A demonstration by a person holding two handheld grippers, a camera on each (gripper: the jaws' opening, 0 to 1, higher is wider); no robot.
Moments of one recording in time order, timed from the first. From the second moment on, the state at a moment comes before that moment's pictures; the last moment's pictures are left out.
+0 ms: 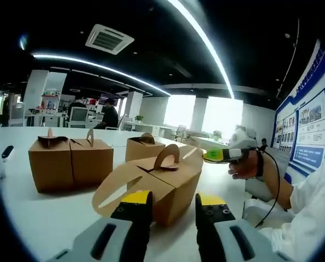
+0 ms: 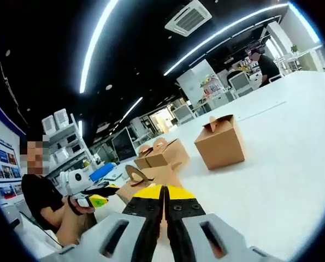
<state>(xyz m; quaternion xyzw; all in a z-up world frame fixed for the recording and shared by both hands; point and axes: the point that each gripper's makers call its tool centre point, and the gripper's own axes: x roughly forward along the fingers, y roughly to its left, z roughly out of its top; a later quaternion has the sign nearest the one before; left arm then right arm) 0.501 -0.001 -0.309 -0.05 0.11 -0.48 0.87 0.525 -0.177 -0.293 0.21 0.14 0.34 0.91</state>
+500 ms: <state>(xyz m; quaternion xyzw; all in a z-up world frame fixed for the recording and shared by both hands) 0.500 0.000 -0.305 -0.05 0.11 -0.48 0.87 0.520 -0.172 -0.319 0.26 0.17 0.34 0.89</state>
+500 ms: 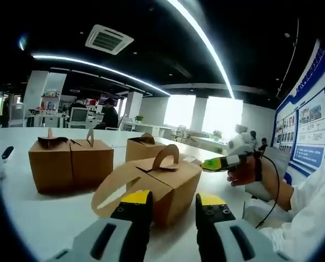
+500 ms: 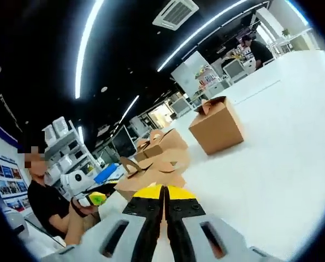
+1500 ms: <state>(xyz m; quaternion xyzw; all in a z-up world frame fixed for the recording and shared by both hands) 0.501 -0.004 -0.300 -0.02 0.10 -0.48 0.87 0.515 -0.156 -0.329 0.15 0.15 0.35 0.91</state>
